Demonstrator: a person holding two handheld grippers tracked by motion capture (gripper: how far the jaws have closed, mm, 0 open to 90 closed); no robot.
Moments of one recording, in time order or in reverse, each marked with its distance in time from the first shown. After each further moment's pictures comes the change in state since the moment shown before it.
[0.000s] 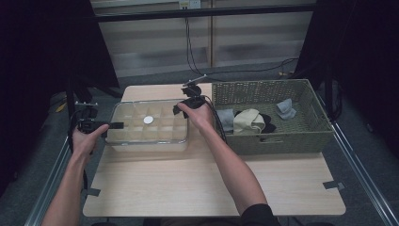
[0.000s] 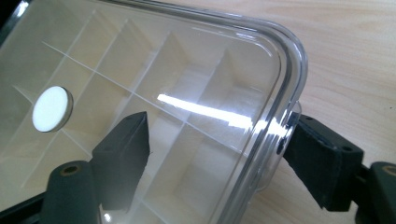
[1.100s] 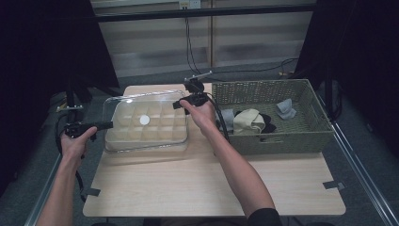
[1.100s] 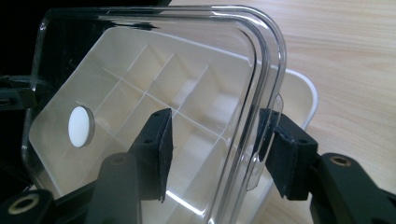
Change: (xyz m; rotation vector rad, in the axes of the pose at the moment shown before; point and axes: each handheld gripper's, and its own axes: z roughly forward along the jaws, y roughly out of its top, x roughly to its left) left arm 0.007 -0.015 -0.036 -0.139 -0.039 0.010; right arm 0.008 0.000 -0.032 -0.129 0.107 -0.028
